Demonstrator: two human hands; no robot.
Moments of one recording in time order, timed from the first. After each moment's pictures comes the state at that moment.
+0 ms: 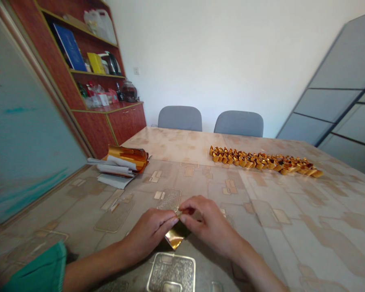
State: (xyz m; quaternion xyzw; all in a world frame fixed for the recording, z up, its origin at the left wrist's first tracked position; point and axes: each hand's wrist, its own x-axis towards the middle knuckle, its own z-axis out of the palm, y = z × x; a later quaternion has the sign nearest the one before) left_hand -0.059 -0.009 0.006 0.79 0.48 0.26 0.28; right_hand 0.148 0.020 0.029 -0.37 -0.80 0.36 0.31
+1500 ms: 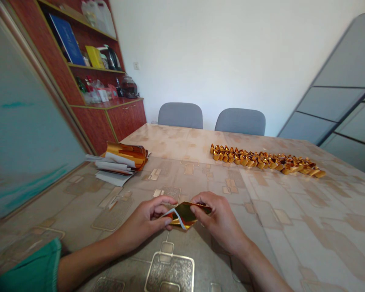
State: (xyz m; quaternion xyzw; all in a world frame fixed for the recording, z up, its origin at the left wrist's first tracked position) left_hand -0.069 -0.004 -0.001 0.57 0.42 0.39 0.59; right_hand 0.158 0.024 0.025 -0.41 -0.76 0.38 0.34
